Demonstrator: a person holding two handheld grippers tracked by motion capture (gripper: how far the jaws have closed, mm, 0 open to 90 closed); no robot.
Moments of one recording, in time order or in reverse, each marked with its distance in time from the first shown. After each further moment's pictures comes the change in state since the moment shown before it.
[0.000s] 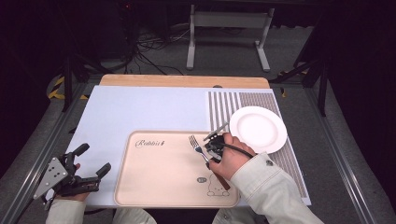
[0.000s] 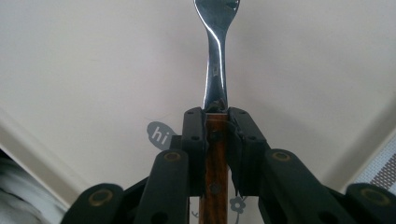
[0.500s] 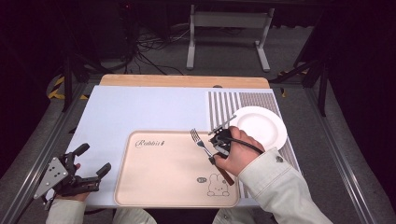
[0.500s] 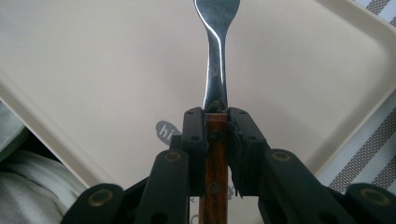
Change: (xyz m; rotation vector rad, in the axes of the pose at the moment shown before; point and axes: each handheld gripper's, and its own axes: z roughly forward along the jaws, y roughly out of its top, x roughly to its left) left arm 0.000 0.000 0.000 0.000 0.001 -0.002; right arm -0.004 0.001 -0.034 -0.054 0.027 -0.045
